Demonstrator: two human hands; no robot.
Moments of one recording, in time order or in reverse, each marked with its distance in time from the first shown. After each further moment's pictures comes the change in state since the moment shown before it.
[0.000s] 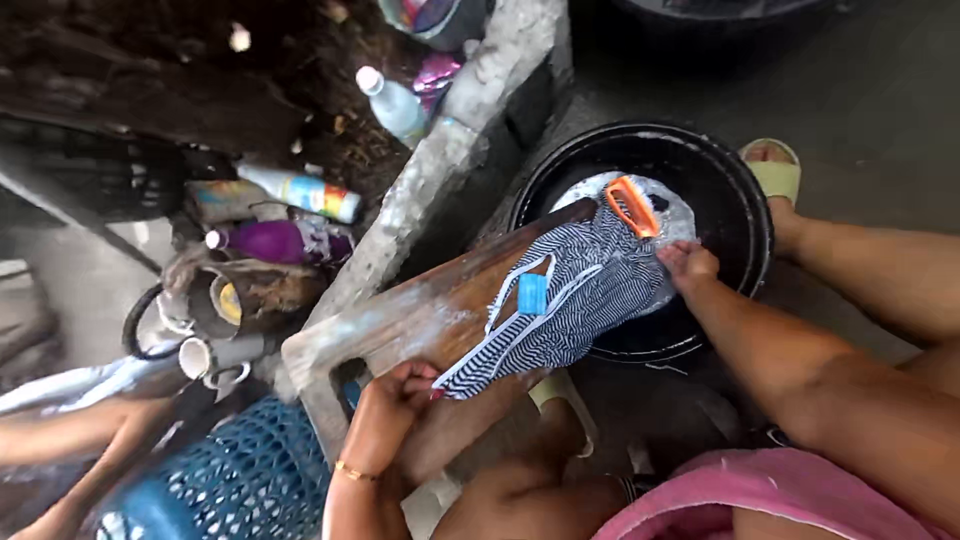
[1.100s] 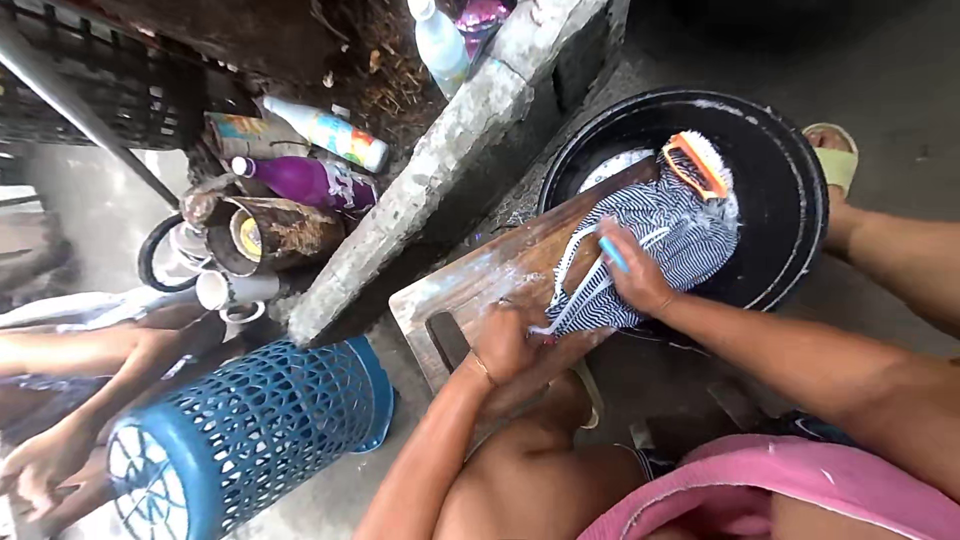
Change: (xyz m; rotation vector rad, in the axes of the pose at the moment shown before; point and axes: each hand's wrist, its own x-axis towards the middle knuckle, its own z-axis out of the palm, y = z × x) left_hand 0.041 0.032 0.077 0.202 -0.353 0.430; right_hand -0.126 0.060 0.034 -1.057 -0.997 -1.140
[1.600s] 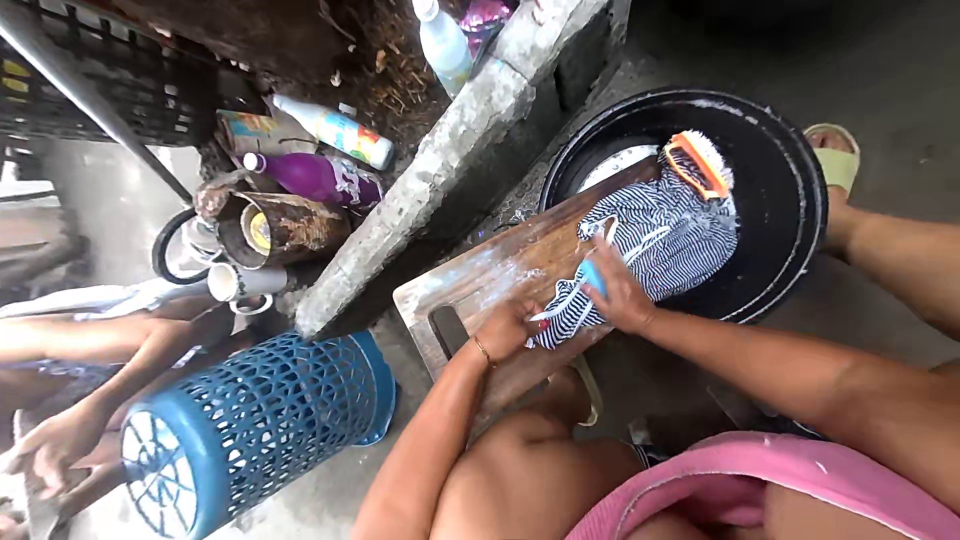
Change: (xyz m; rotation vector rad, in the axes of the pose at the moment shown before) left_hand 0.013 -0.017 0.004 -0.412 -0.141 -0.238; right_hand -0.026 -0.005 0.029 -0.080 -0.128 0.047
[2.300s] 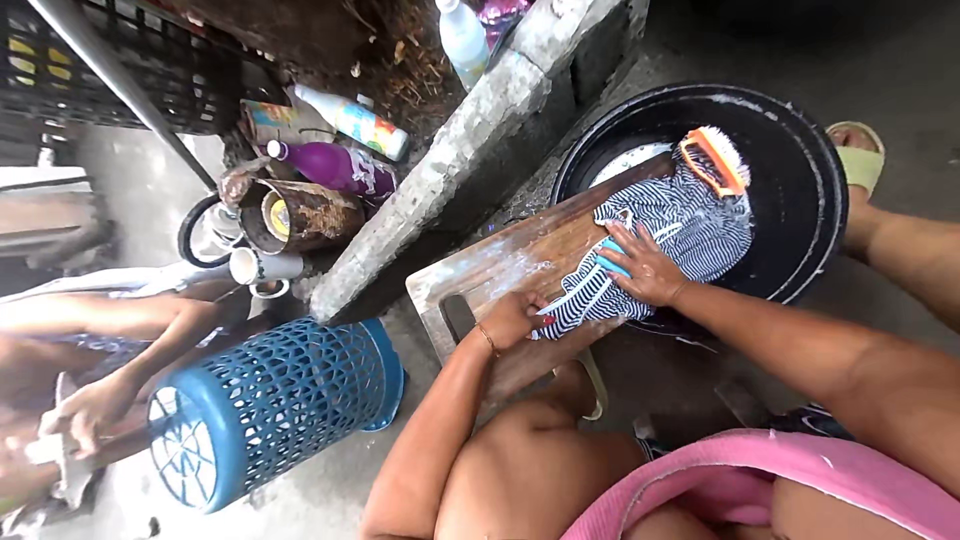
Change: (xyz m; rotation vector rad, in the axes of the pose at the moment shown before) left_hand -0.007 0.003 -0.003 -0.002 0.003 -0.107; right_hand 0.018 0.048 -0.023 -0.270 -0.044 -0.285
